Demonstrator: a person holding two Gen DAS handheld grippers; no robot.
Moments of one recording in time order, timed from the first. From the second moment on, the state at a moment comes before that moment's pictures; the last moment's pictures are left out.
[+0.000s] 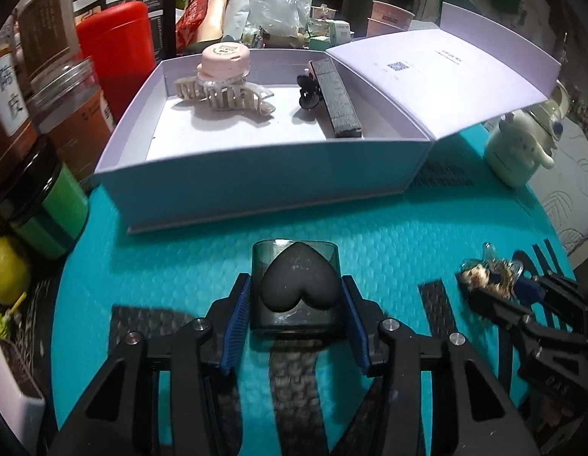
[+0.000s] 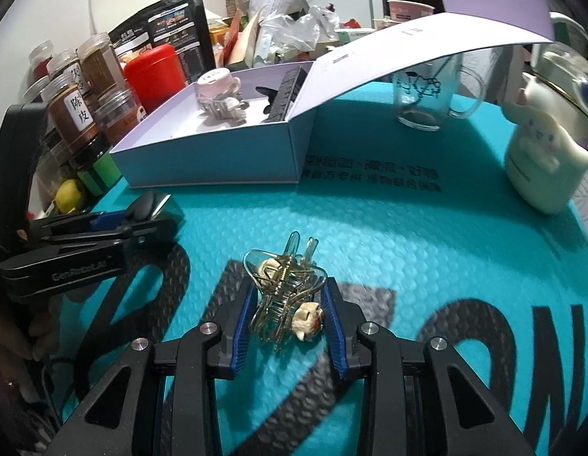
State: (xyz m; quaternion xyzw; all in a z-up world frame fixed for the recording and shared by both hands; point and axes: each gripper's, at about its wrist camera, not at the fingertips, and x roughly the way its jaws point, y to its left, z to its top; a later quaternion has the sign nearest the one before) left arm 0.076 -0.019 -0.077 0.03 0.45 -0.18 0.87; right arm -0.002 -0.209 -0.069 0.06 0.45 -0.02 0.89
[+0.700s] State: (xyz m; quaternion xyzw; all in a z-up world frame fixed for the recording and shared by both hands) left arm 0.016 -0.004 -0.079 0.05 0.45 -0.18 0.87; right arm -0.044 -0.190 -0.071 0.07 0.45 -0.01 0.89
